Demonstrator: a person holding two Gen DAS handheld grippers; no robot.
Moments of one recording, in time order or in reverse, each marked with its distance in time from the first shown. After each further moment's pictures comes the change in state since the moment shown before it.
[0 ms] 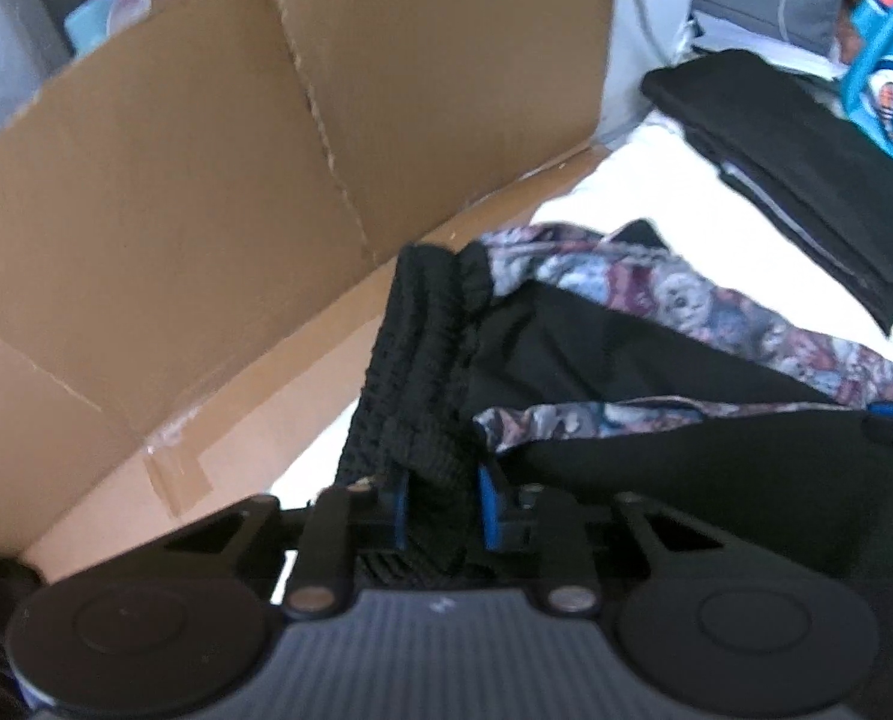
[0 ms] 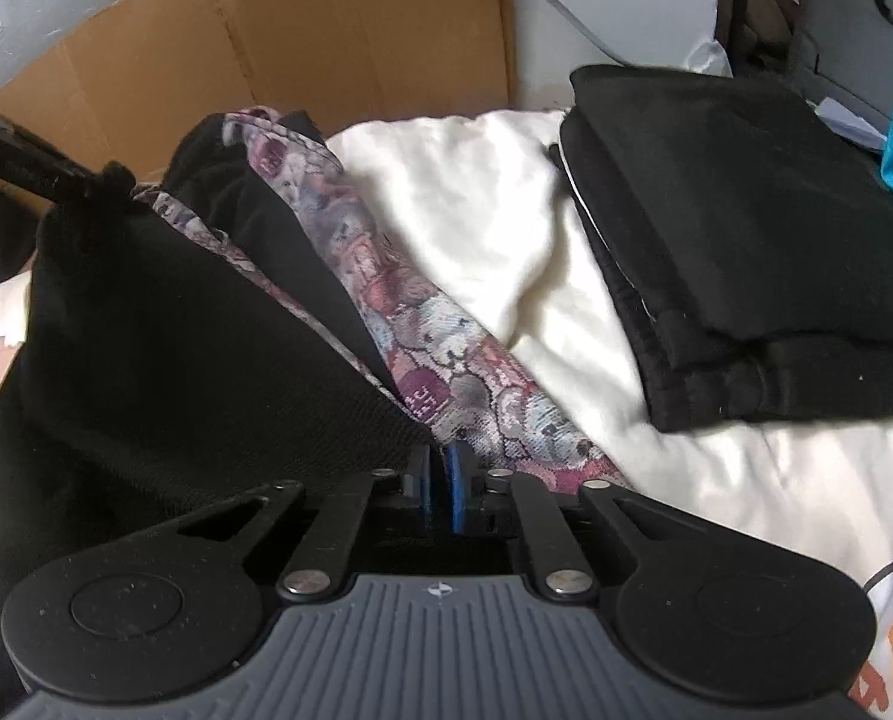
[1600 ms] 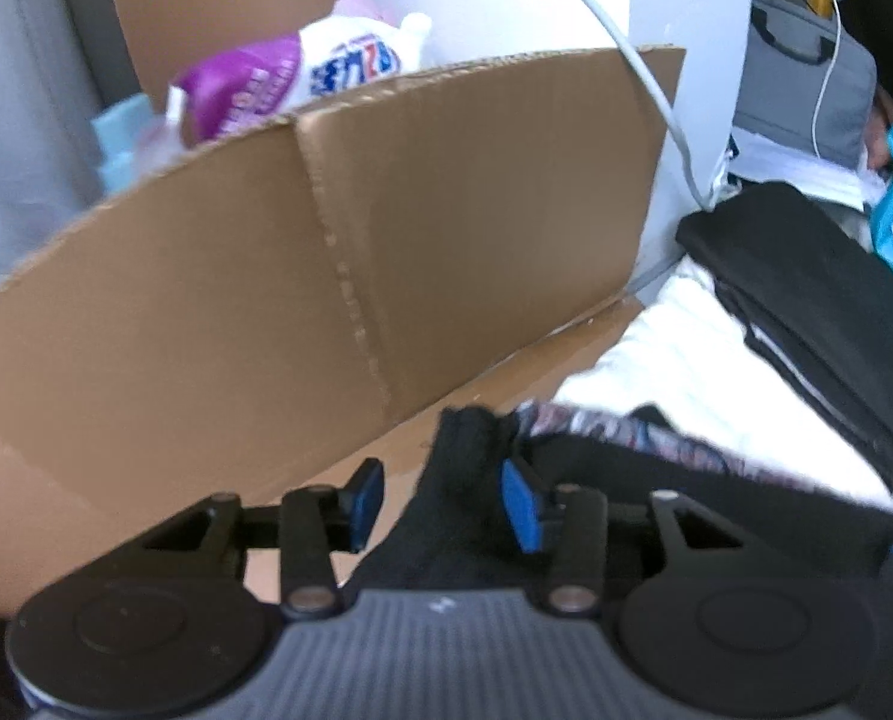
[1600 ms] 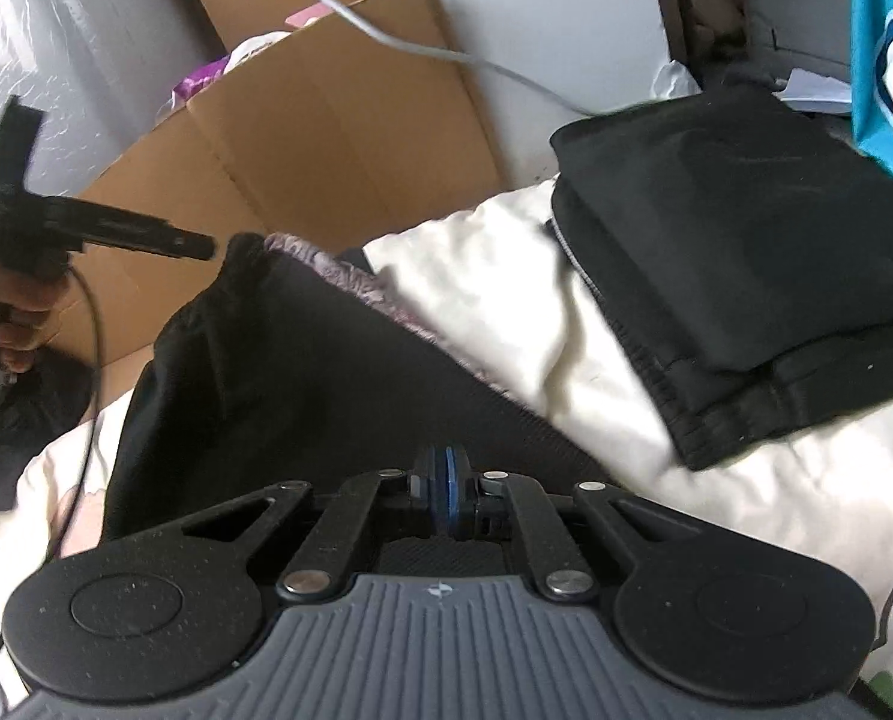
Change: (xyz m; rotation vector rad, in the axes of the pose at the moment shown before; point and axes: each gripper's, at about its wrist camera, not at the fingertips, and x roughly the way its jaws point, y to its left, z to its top) left arm -0.009 0.002 0.048 -0.085 -0.167 0.045; right arm -0.017 -0.017 0.012 0.205 -0.147 0.119
